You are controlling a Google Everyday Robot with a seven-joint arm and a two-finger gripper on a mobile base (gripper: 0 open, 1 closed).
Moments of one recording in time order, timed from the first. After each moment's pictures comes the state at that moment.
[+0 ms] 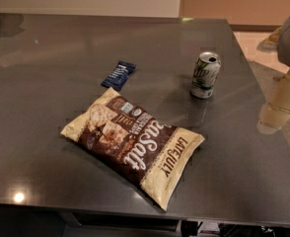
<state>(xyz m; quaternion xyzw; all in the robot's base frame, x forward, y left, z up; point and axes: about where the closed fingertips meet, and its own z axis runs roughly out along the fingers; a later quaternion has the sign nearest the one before) 0.438 -0.217 0.976 -0.60 0.78 -0.03 0.16</state>
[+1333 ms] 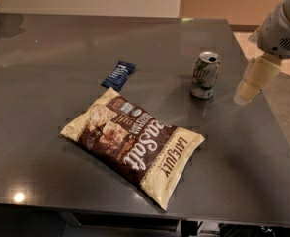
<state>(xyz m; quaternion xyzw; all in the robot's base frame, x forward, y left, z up) 0.530 -0.228 0.949 -0.55 0.81 -0.01 0.21</state>
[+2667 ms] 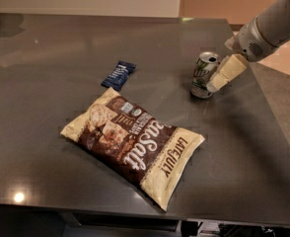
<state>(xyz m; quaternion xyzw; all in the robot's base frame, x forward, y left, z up) 0.623 -0.207 0.899 -0.52 0.80 0.08 0.29</state>
